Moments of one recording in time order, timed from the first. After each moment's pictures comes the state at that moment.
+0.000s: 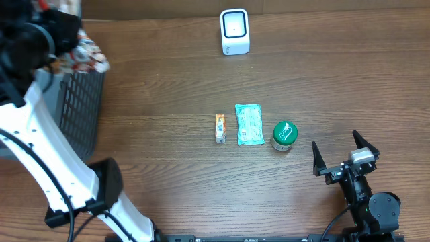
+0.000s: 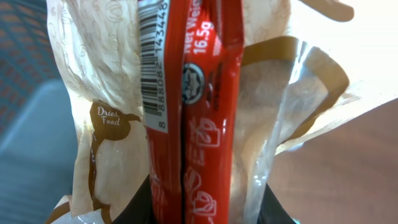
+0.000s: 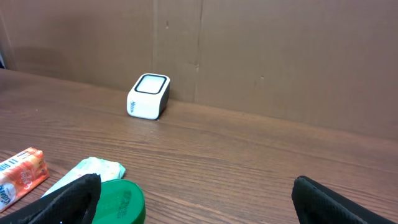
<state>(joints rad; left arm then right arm) 0.27 1.94 2.90 -1.69 0.19 -0.17 0.12 0.01 0.02 -0.02 -0.12 -0.09</state>
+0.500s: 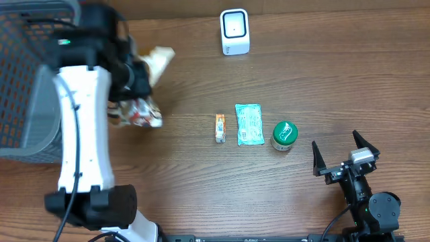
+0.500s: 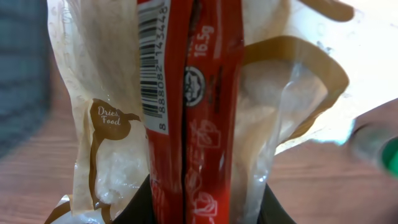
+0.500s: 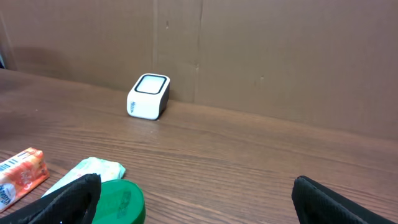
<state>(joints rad) 0.01 1.77 1.99 -1.62 0.05 -0.17 0.12 0.01 0.02 -0.03 -0.12 -0.09</state>
